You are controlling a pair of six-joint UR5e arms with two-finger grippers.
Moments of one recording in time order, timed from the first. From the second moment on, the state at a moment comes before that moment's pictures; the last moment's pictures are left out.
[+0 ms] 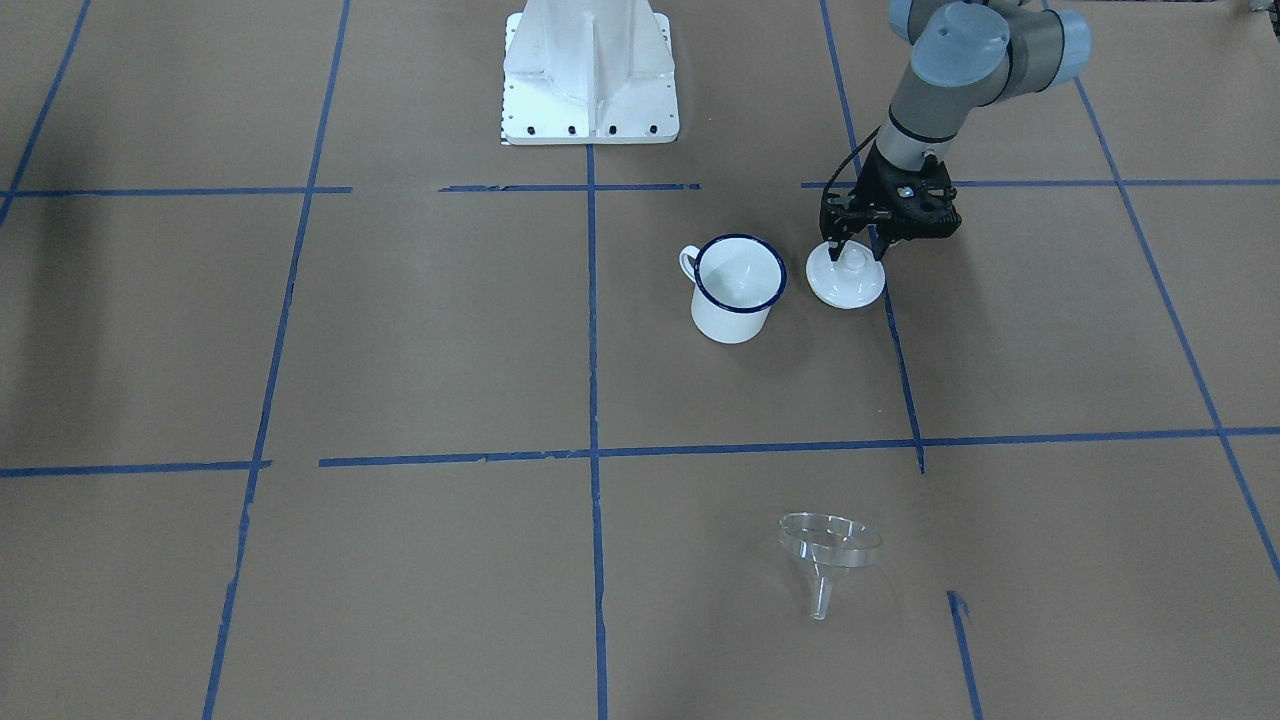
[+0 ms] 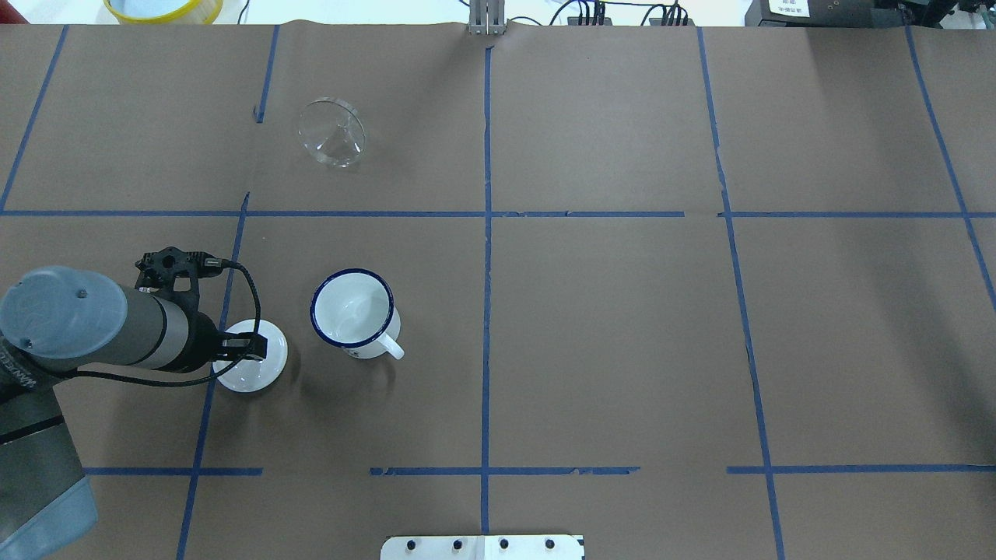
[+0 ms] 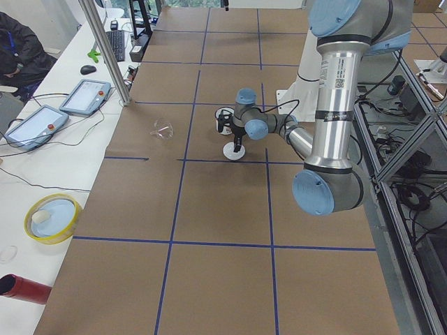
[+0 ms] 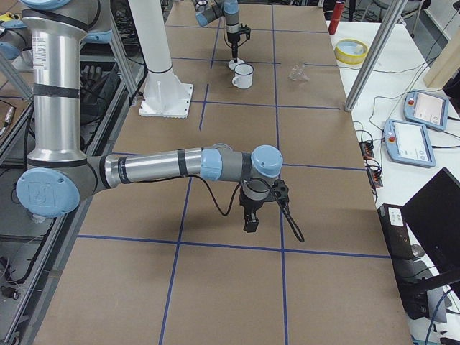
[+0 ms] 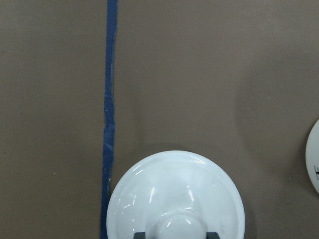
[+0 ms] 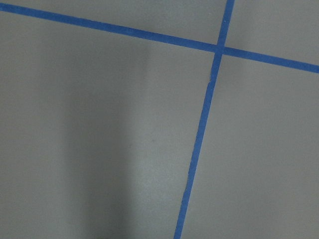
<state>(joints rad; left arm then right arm) -0.53 -1.63 -1.98 -1.92 -1.83 -1.22 1.45 -1.63 1.79 -1.79 2.31 -0.13</state>
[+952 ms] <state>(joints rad) -0.72 -1.93 -1.77 -2.18 -1.65 -2.00 1.45 -1.63 1.79 -1.79 2.31 -0.13</state>
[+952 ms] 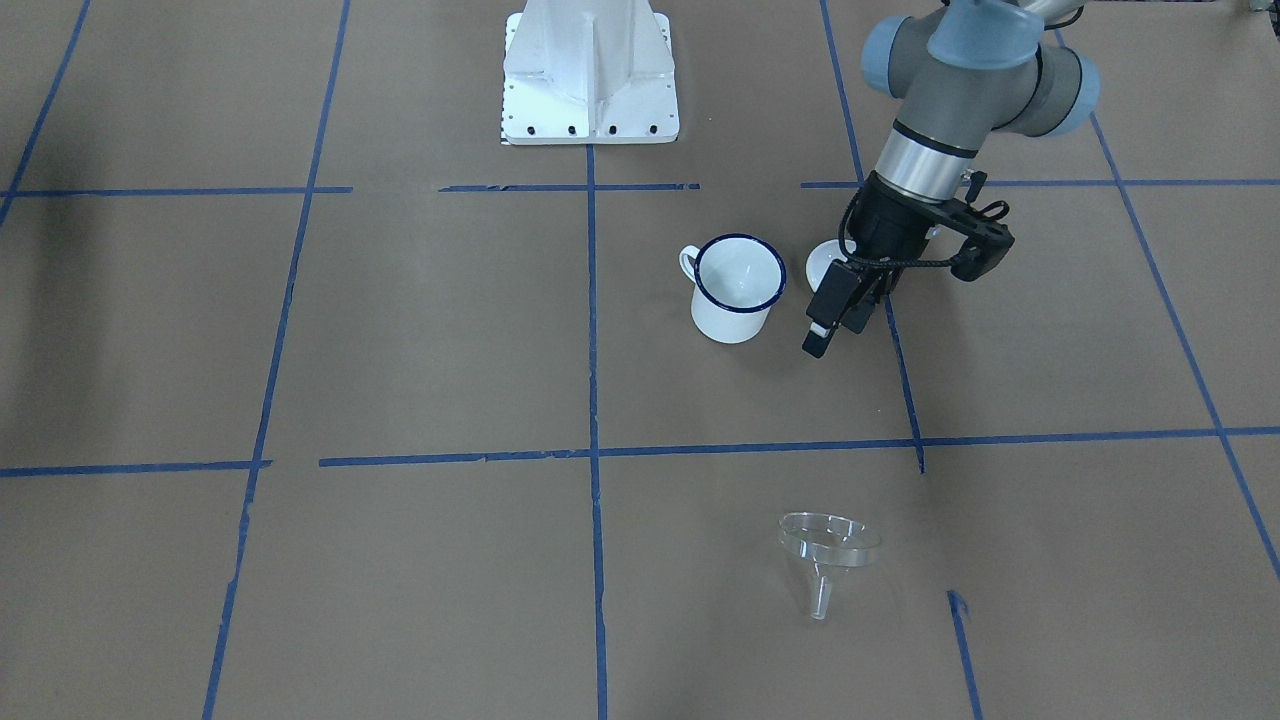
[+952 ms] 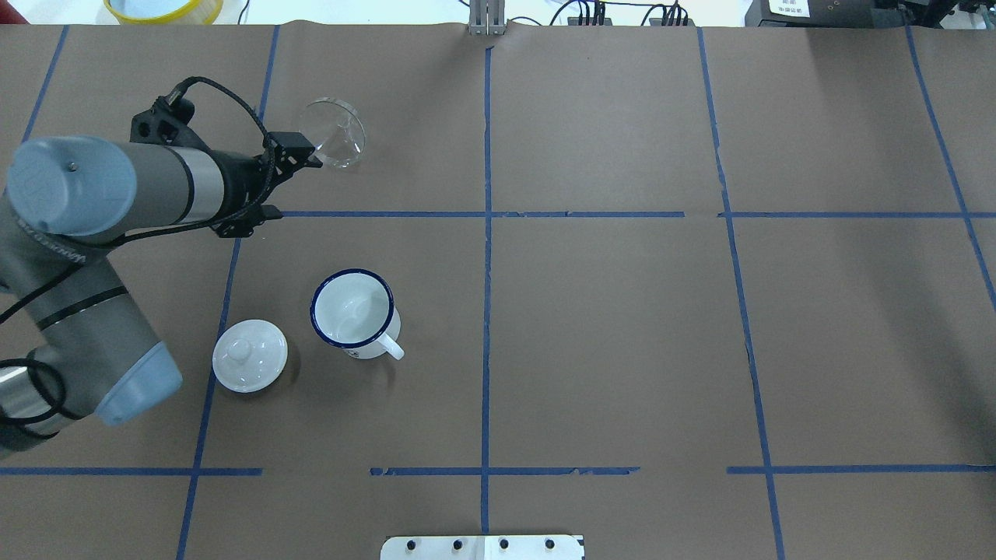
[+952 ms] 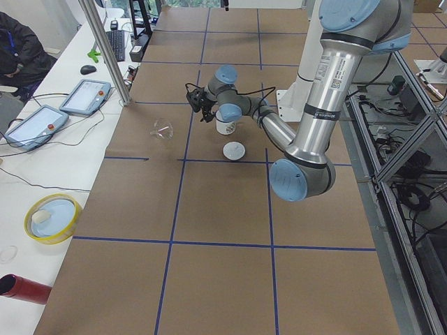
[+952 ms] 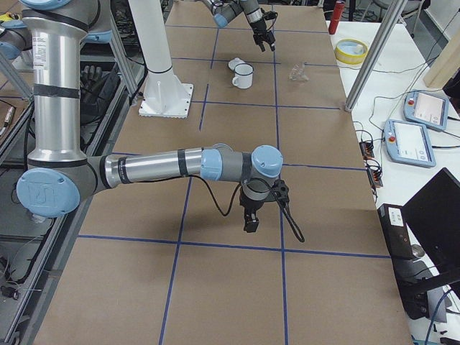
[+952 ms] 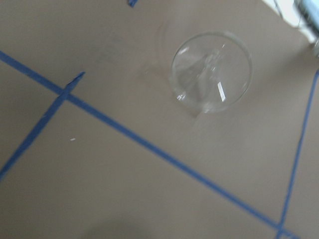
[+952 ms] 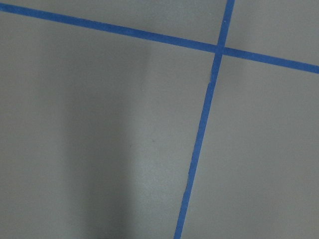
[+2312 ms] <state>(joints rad) -0.75 -2.21 -1.18 -2.49 -1.36 -2.39 1.45 -1.63 1.79 -1.79 2.31 -0.13</state>
